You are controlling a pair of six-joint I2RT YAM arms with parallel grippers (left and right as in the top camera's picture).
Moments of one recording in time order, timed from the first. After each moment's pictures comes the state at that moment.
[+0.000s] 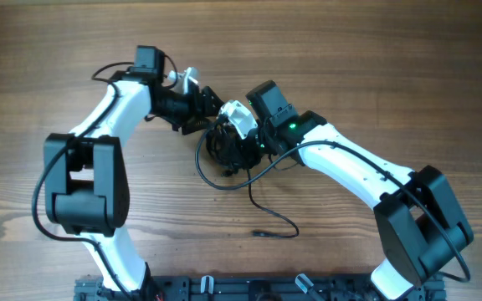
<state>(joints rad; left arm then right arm) -0.11 1.99 1.35 -0.73 0.82 -0.37 0.62 1.80 1.16 -0.41 -0.53 -0.03</state>
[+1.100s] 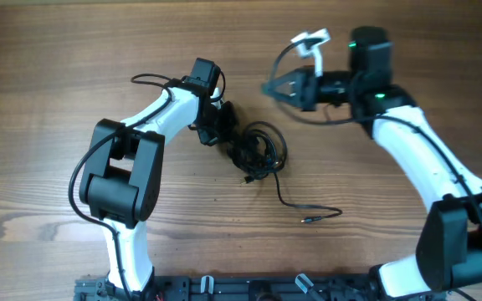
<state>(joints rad) -0.33 2.09 1.36 -0.66 0.46 -0.69 0.17 1.67 1.16 -0.07 -1.27 0.36</state>
